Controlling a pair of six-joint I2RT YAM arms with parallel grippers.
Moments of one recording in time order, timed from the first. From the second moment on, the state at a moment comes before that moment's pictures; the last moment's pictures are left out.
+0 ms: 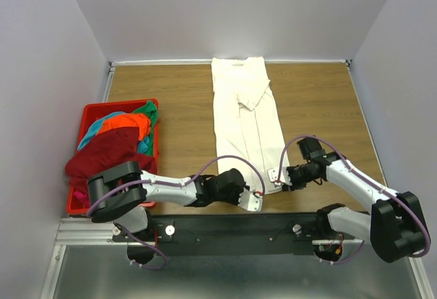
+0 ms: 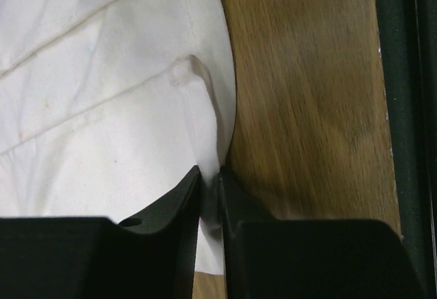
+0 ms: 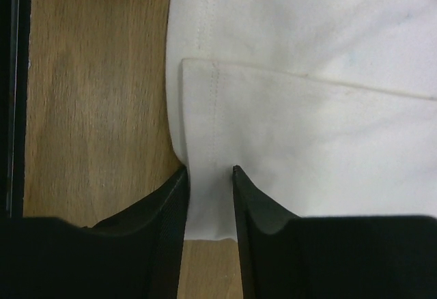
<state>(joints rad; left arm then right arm) -1.25 1.52 0.61 0.11 -0.01 0.69 0.31 1.13 0.49 -0.70 -0.59 -1.47</state>
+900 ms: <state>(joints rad) -0.90 1.42 0.73 0.10 0.04 0.80 0.31 1.31 0.88 -0.59 -0.54 -0.95</state>
